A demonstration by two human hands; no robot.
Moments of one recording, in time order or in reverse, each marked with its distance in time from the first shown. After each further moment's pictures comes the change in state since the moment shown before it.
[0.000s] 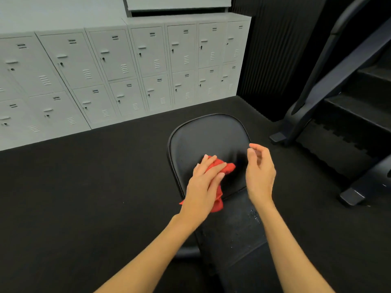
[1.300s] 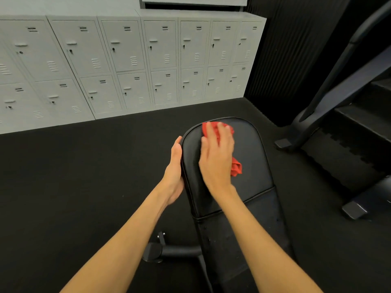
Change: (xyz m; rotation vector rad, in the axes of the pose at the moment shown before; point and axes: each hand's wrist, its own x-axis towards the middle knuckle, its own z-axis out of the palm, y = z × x) left_hand 0.048 -0.063 -0.056 -0.887 0.048 -0.518; right_hand -0.015 -0.037 0.117 -0.408 -0.126 -0.588
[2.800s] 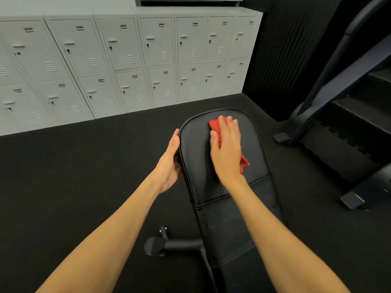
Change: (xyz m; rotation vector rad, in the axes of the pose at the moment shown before) left_hand 0.001 0.001 -0.017 0.043 -0.030 -0.096; right_hand -0.003 0.021 -0.021 0.126 -0.047 0.143
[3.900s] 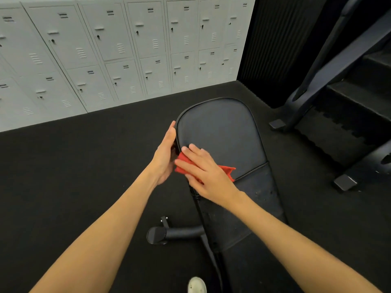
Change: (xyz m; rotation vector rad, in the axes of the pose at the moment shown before) left_hand 0.000 0.002 -0.008 0.034 -0.043 0.001; right_hand -0.071 0.009 -0.009 -0.038 -0.403 -0.651
